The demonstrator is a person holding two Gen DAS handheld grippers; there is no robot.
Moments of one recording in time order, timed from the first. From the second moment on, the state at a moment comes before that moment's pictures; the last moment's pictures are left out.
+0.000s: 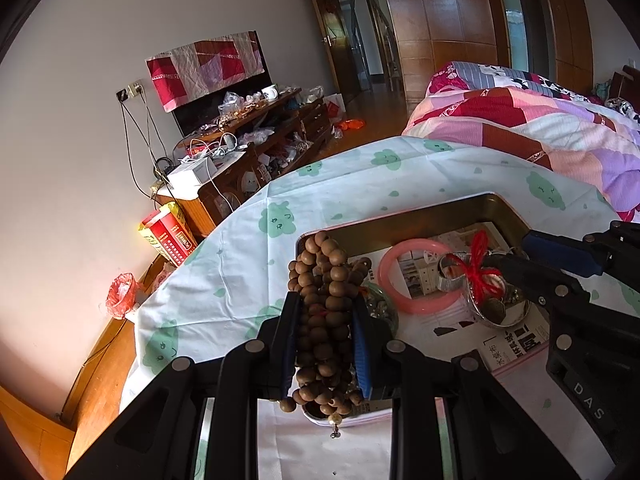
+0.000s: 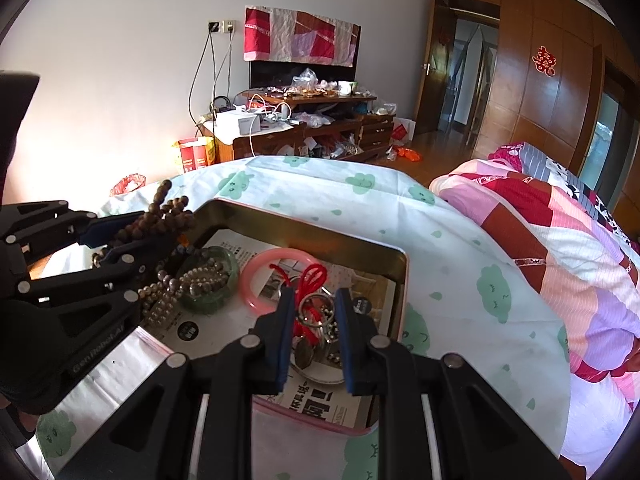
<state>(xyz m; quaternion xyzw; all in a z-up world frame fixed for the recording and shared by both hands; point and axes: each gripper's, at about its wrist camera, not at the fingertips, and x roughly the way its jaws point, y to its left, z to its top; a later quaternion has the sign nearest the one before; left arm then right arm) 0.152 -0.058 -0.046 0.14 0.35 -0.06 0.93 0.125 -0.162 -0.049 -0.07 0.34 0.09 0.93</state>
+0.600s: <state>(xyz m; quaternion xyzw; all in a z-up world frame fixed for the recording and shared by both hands) 0.152 -0.060 -0.055 0.15 0.36 -0.06 0.92 0.125 -0.161 -0.056 -0.08 0.34 0.09 0.93</state>
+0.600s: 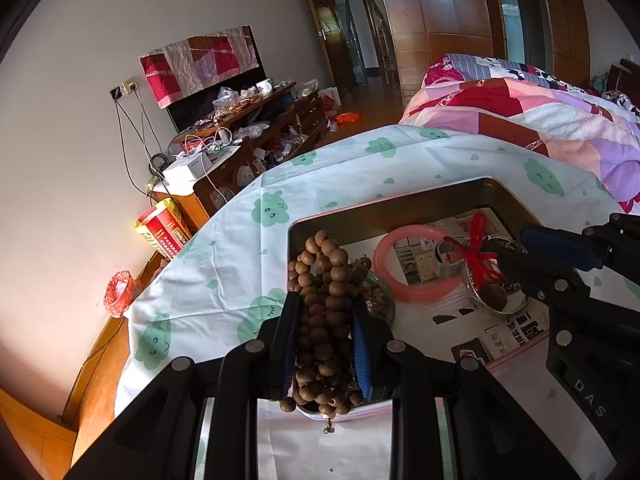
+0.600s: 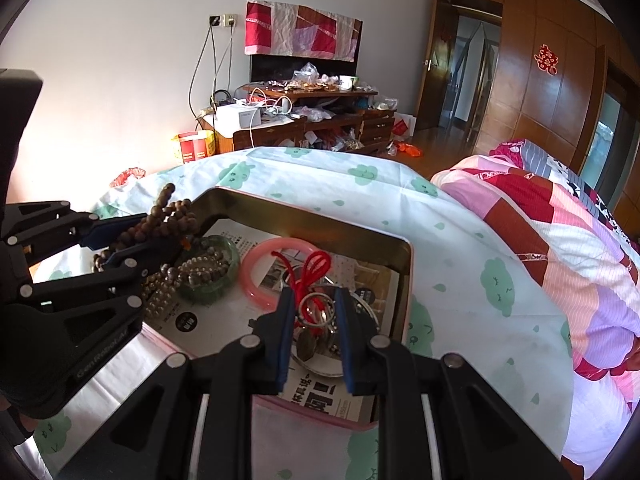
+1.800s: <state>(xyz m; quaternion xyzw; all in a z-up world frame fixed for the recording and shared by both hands) 0.140 -0.051 -0.056 0.14 0.35 -0.04 0.93 0.117 -0.167 -0.062 -0.07 0.34 0.07 0.93</state>
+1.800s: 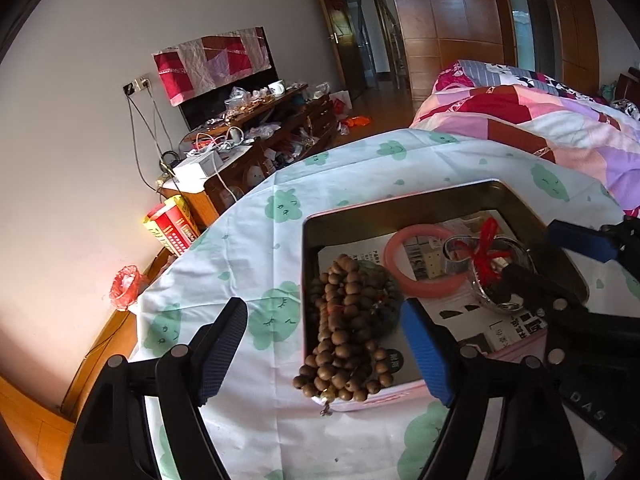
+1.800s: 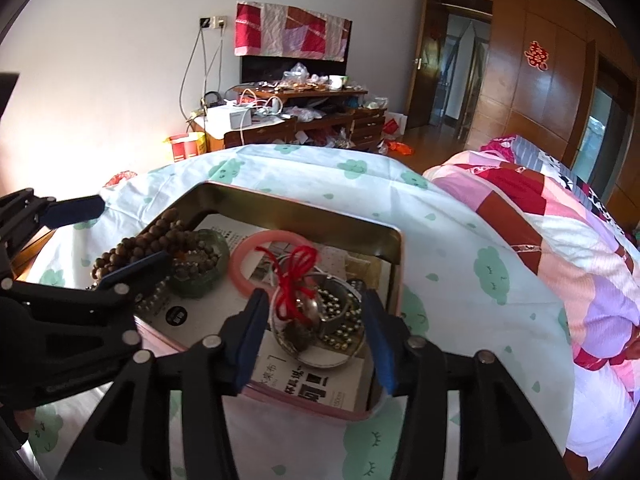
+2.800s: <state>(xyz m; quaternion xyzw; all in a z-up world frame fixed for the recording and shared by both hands) 0.095 -0.014 -0.036 0.07 0.34 -0.03 0.94 0.072 -0.170 -0.037 -0.04 0.29 0.06 0.96</state>
